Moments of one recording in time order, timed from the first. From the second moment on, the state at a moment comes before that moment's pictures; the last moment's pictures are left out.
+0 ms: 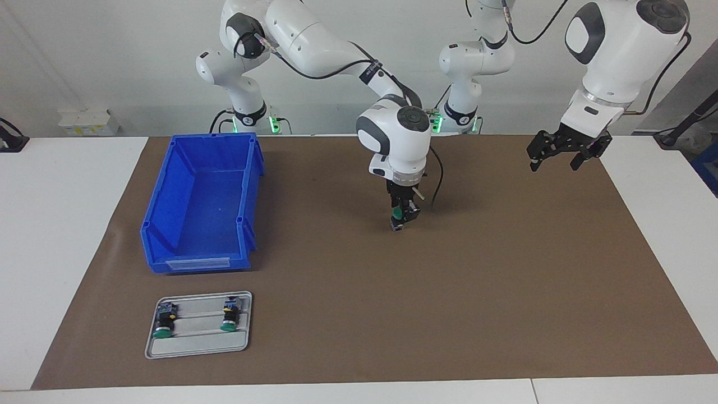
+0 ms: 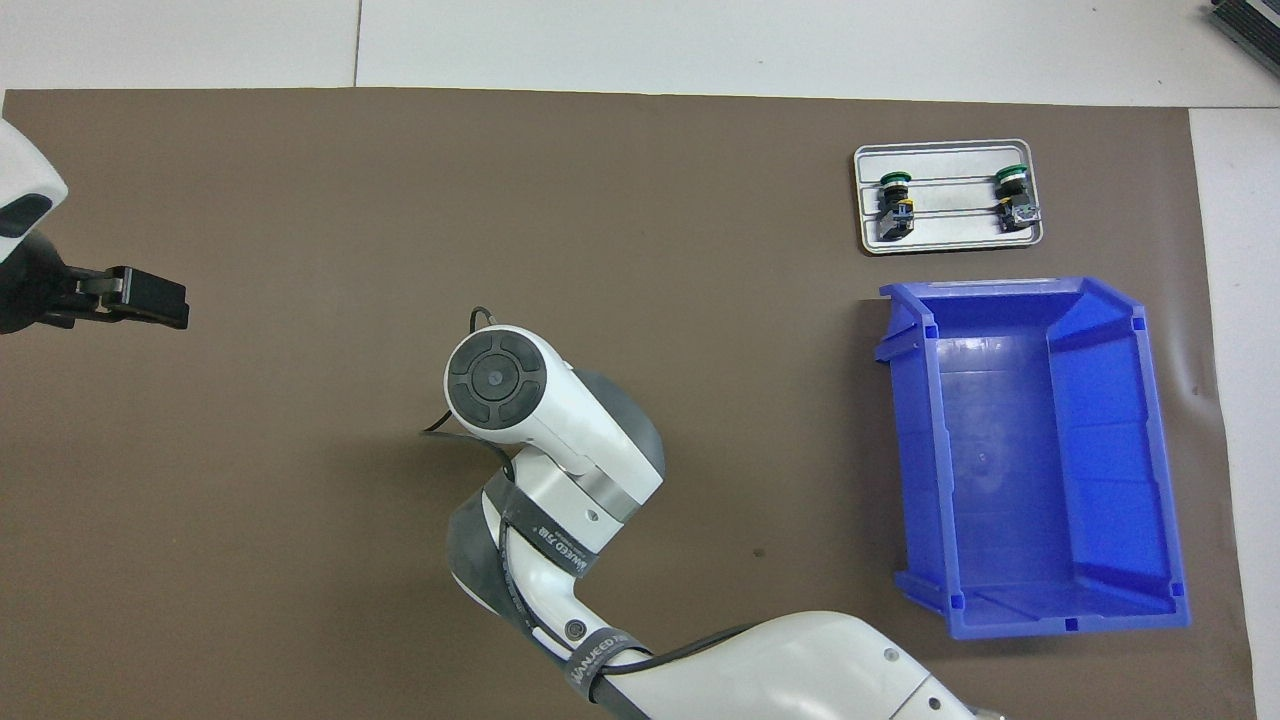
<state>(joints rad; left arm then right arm) -0.01 0.00 -0.05 -1.65 0.01 1.67 0.00 0.73 0.62 0.05 -1.43 -0.05 2.09 1.97</state>
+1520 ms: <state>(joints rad) -0.01 0.00 -0.05 -1.65 0.01 1.67 -0.02 0.54 0.42 0.04 -1.46 -0.06 1.87 1.60</state>
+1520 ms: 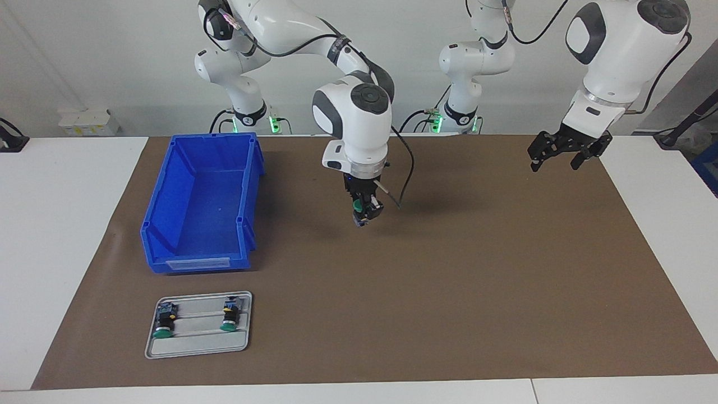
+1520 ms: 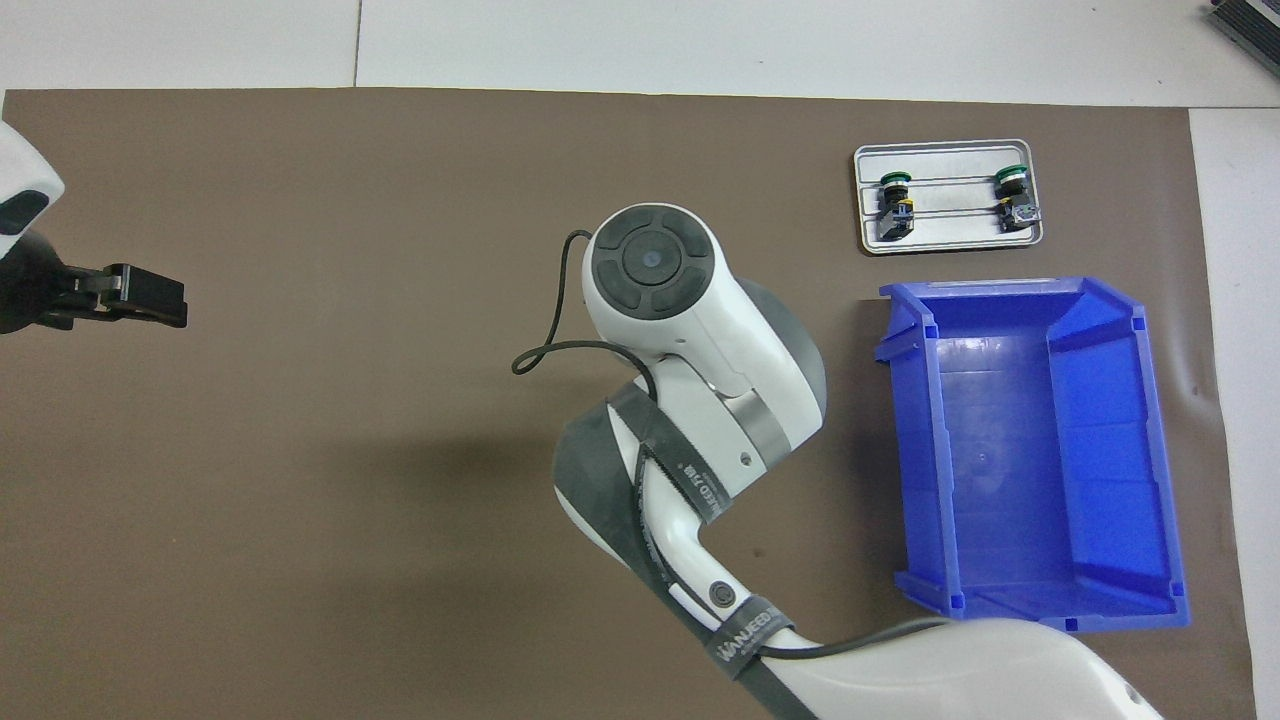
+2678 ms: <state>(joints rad) -0.01 0.00 -0.05 -1.65 0.01 1.67 -0.02 0.09 0.16 0.04 -1.68 -0.06 1.77 0.46</state>
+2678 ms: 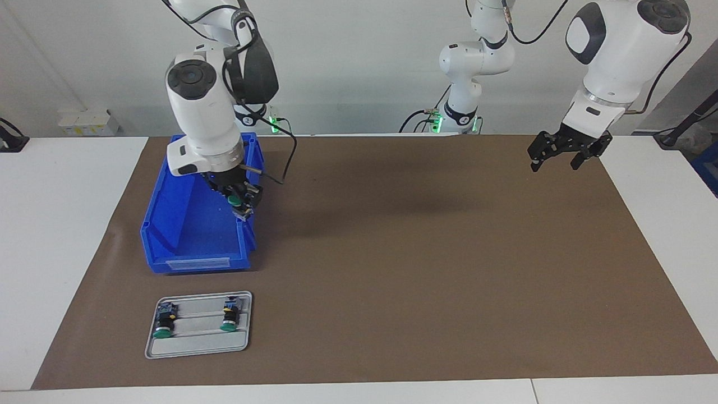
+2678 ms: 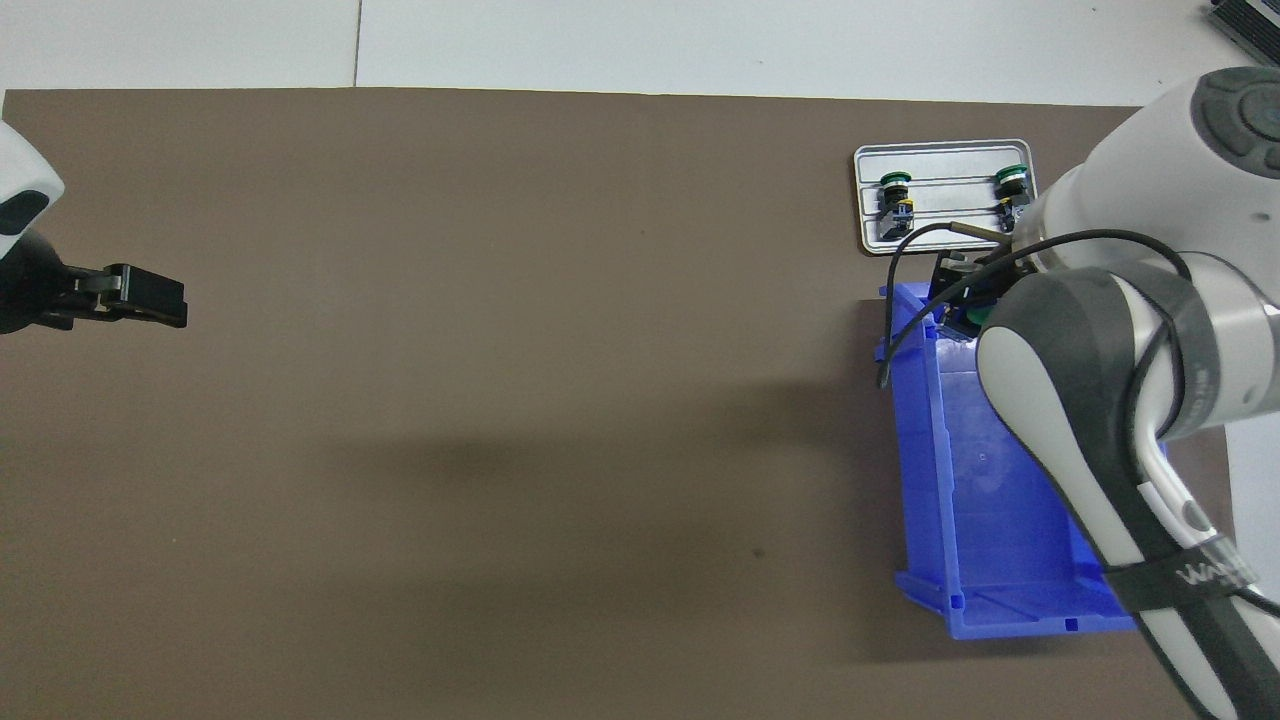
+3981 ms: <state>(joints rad) -0.01 0.00 -0.05 -1.65 0.01 1.67 -0.02 -0.06 0.17 0.04 -2.08 -0.06 2.29 -0.06</state>
